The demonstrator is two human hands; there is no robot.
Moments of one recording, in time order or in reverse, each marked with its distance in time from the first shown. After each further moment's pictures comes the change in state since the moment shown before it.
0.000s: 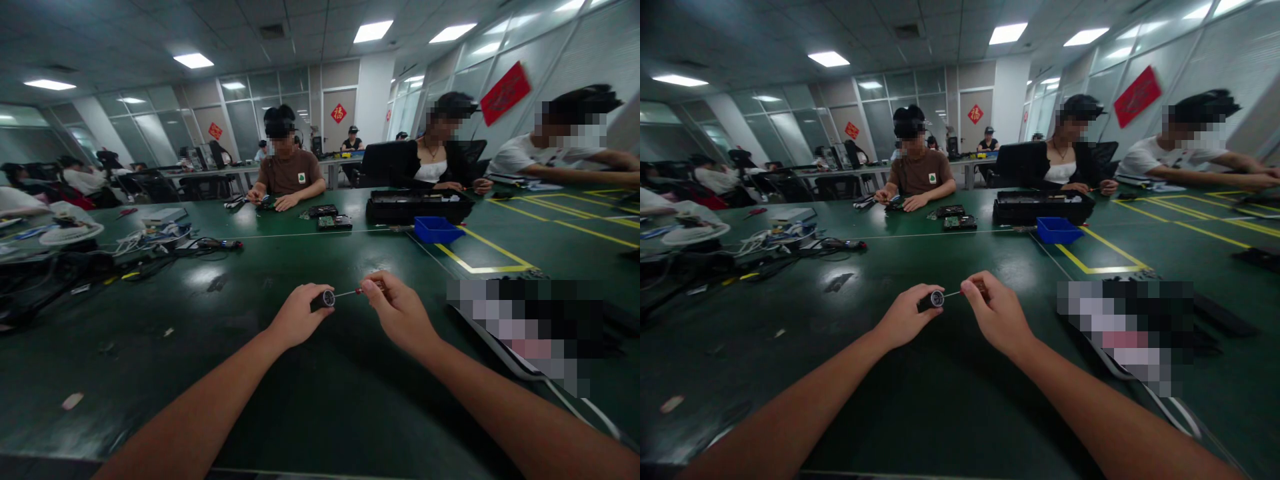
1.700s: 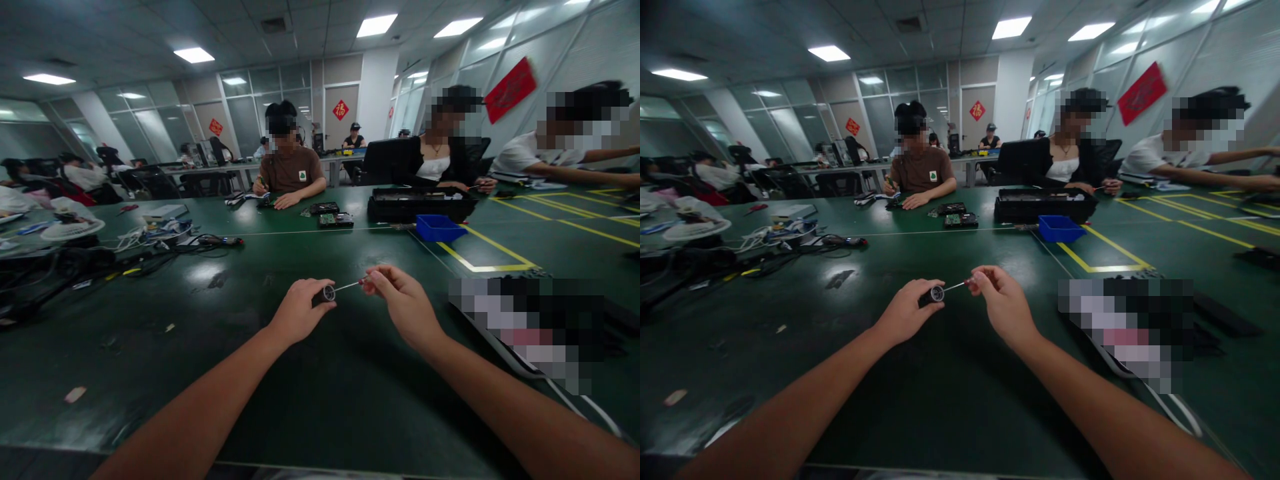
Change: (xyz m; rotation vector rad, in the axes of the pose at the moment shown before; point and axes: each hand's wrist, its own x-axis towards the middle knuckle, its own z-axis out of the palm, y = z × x) left_hand 0.000 0.004 -0.002 0.062 0.042 0.029; right_hand 0.010 0.012 0.007 0.504 0.101 0.192
